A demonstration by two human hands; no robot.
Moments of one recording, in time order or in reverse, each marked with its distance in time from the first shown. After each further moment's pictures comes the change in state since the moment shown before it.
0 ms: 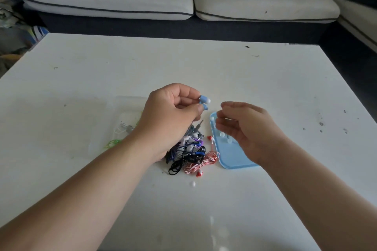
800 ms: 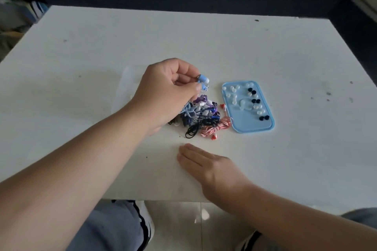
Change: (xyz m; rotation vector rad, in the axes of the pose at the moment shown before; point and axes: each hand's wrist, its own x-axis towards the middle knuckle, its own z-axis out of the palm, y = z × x) left_hand -0.034 -0.012 -0.049 0.099 -0.039 0.048; right_hand -0.080 0.170 -0.002 -1.399 -0.589 -1.106
